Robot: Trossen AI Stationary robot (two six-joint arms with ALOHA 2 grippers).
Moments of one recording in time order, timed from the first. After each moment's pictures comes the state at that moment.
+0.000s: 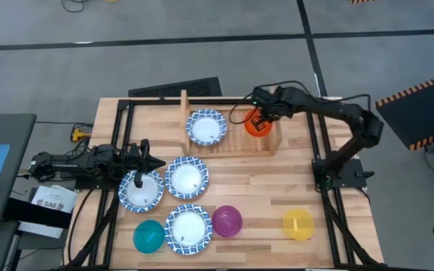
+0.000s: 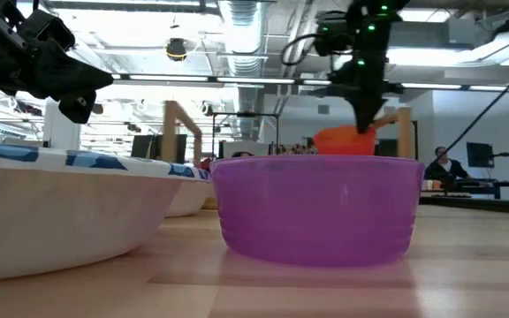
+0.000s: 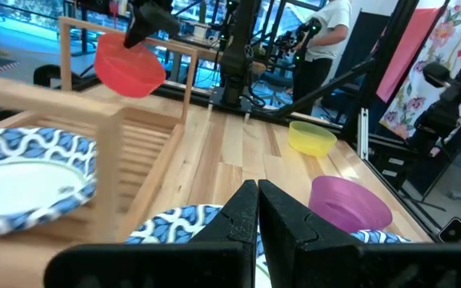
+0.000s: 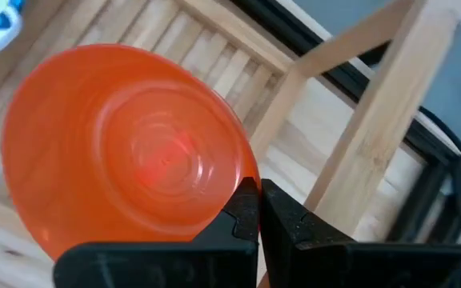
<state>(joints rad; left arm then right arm) -0.01 0.01 0.01 0.04 -0.04 -0.25 -0.49 1.56 1.32 -1.07 0.37 0.44</state>
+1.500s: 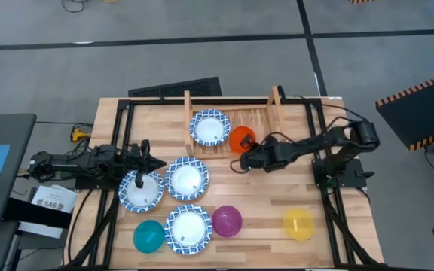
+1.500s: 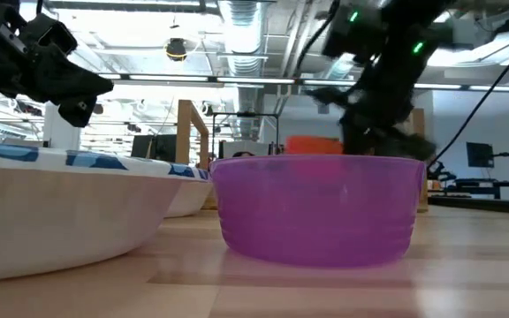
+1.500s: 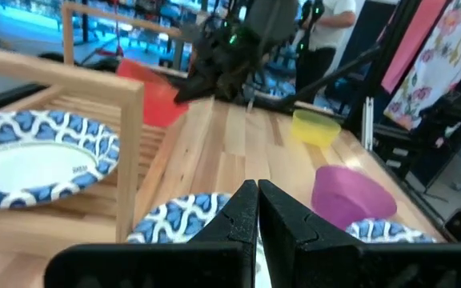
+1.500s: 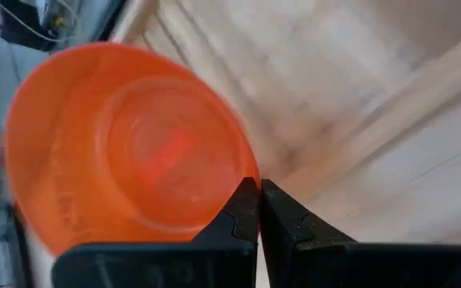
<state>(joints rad) -0.01 0.04 0.01 0.03 -0.04 -0.25 0.04 1.61 0.92 -0.55 0.66 2.24</state>
